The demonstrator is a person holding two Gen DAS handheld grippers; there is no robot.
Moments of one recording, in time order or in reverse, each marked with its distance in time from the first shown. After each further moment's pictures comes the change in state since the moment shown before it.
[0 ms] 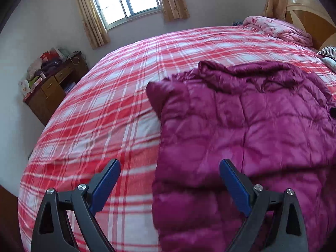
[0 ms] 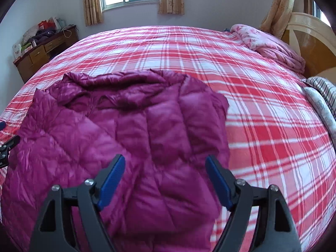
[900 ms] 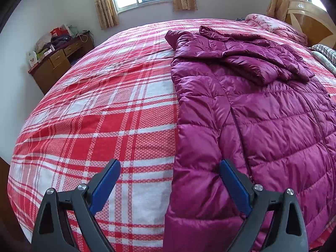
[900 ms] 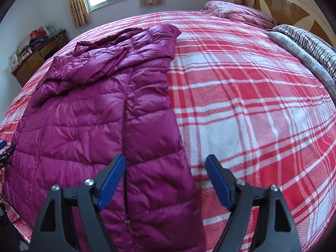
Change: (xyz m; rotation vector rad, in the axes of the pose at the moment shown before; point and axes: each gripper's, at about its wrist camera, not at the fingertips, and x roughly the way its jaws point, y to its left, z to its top) left arm -0.096 0.020 -0.162 -0.087 0.053 -0.038; right arm -0.094 -0.025 -0.172 0.123 0.049 0.014
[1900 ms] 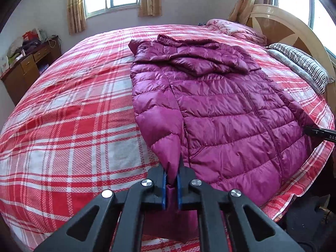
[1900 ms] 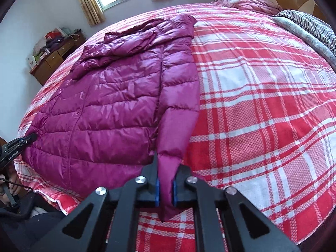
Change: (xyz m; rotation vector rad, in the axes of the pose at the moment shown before) left arm -0.078 -0.001 -0.039 0.066 -0.050 -0.289; right arm -0.060 0.020 -0.063 0.033 0.016 0.177
